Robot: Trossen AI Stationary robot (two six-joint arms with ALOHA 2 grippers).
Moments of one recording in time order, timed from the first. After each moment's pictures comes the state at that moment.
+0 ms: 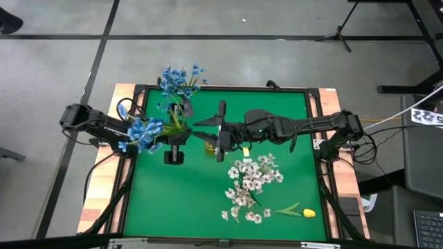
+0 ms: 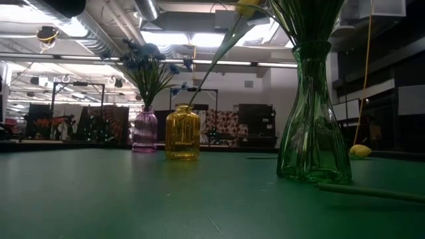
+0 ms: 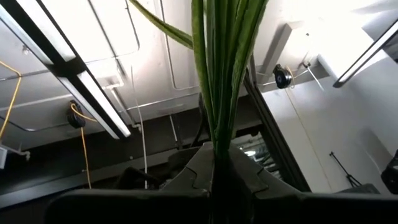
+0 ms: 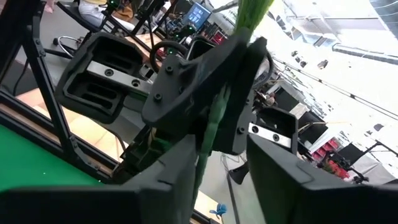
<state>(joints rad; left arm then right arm) -0.10 1.30 0.66 1.46 0.11 0.30 0.13 1.73 1.65 0.12 0.14 -0.70</state>
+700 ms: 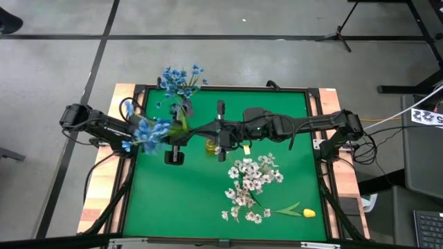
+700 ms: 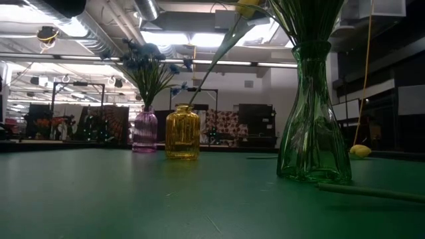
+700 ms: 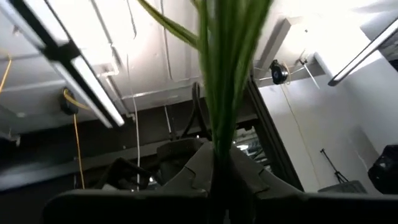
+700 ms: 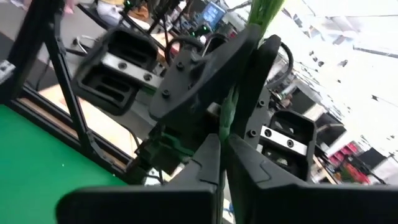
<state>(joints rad) -0.10 1.30 0.66 1.42 0.11 0.25 0.11 1.73 1.65 0.08 0.08 -0.69</state>
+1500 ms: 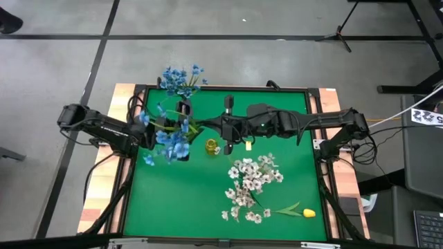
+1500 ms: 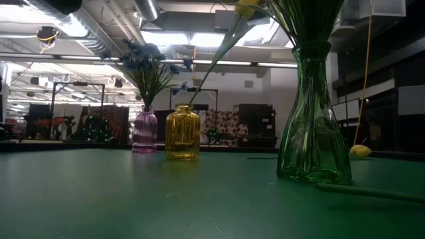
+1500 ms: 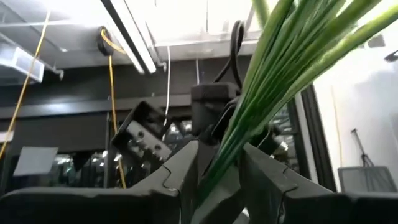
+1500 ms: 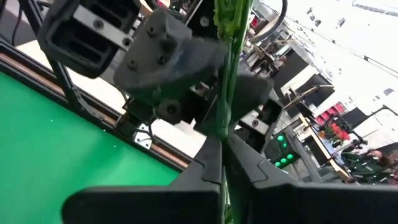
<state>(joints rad) -0.10 1.26 0.66 1.22 -0.10 0.15 0.10 1.66 1.65 -0.11 0.20 -0.68</state>
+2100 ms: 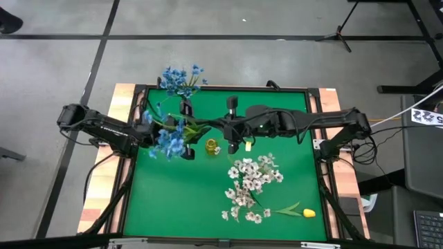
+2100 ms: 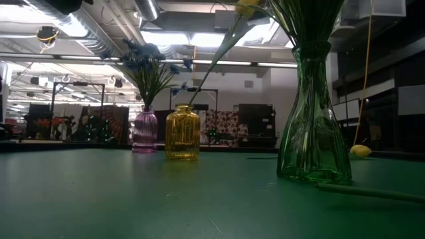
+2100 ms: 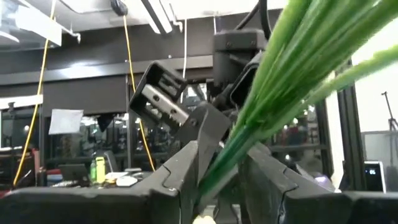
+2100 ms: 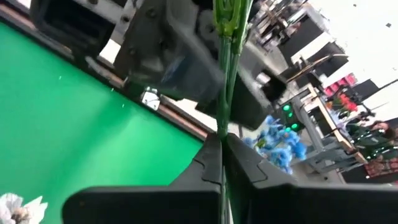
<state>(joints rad) -0.10 1.25 0.66 1.05 -0.20 0.16 0.10 1.64 1.65 -0.28 0.27 -0.66</state>
